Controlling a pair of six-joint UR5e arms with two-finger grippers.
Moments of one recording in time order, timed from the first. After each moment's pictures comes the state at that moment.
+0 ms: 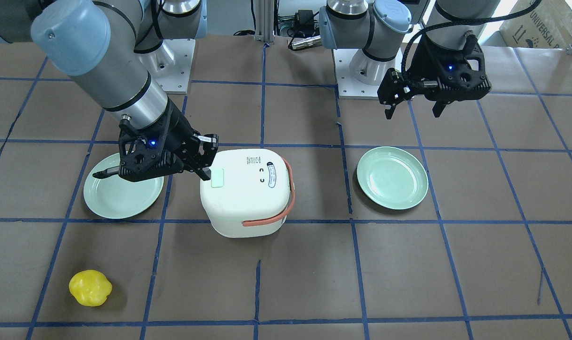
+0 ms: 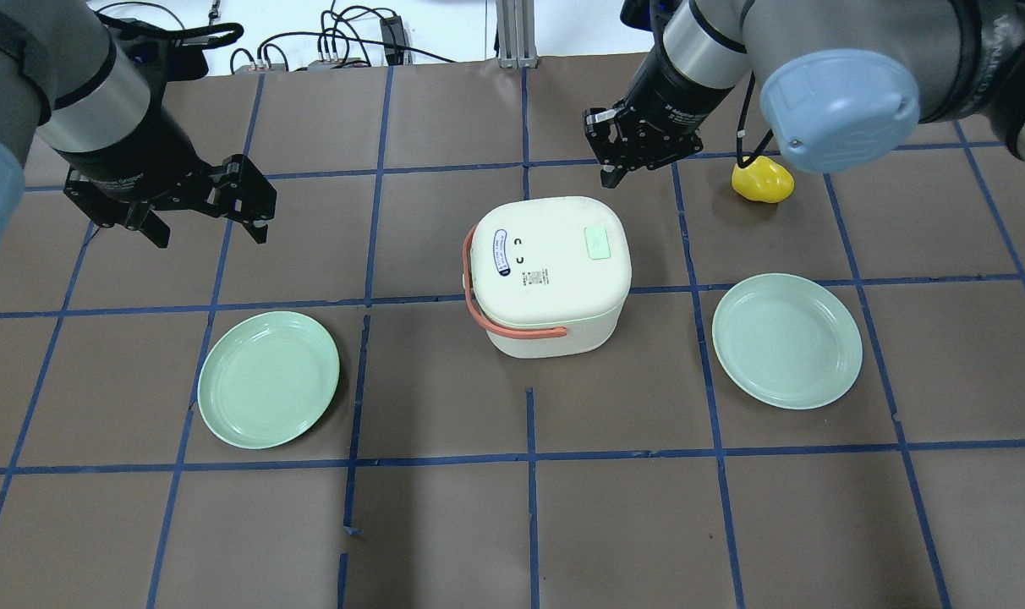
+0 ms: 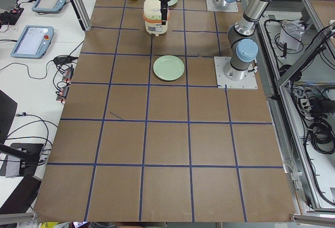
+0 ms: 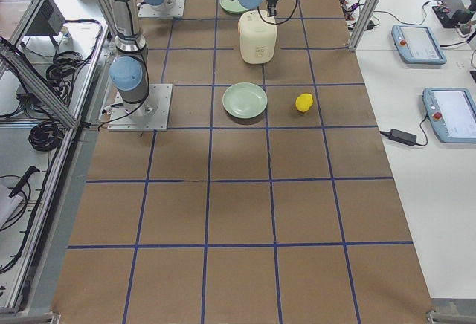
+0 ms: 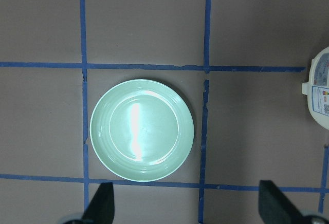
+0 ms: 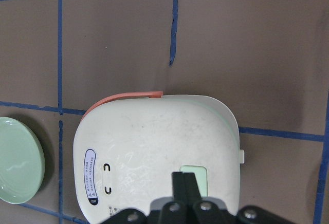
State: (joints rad) left arm -1.51 -1.48 -1.67 -1.53 1.62 0.03; right arm 1.66 -1.38 1.57 -1.84 -1.23 0.05
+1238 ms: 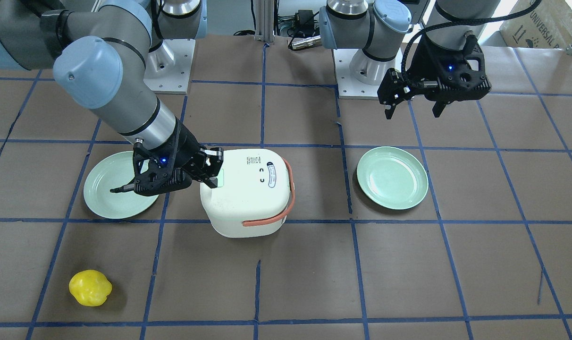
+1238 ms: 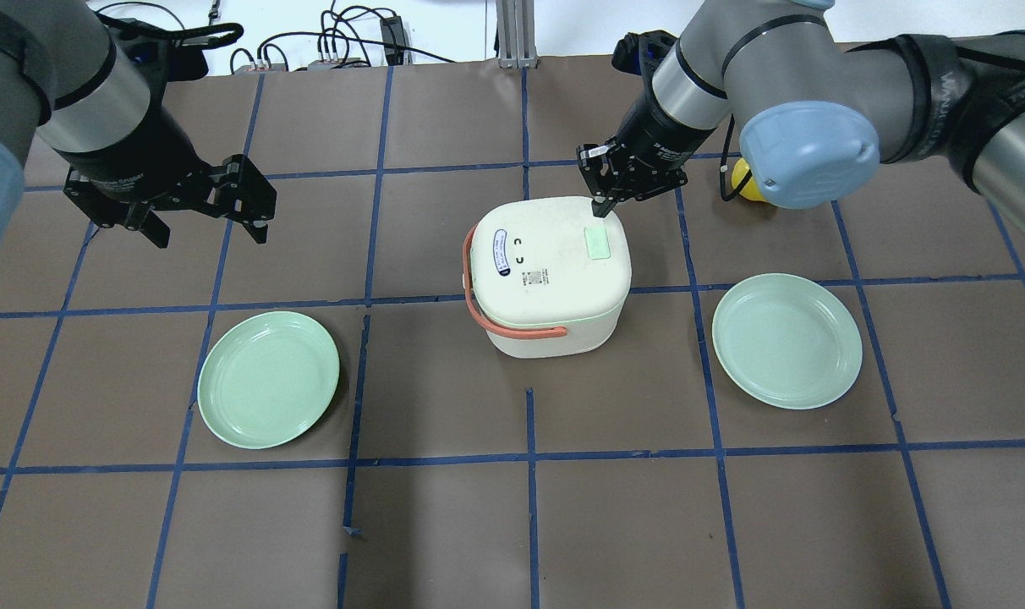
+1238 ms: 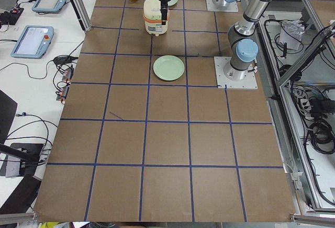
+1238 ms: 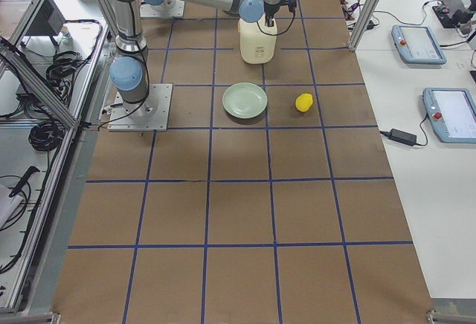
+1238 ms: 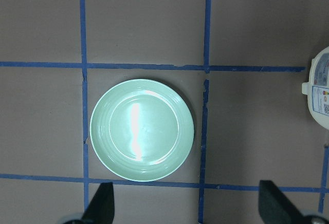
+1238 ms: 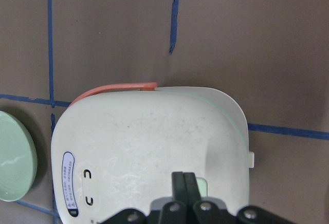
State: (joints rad) left arm -1.51 -1.48 -1.67 -1.53 1.62 0.03; right arm 1.66 -1.36 1.65 -1.91 -1.20 0.04
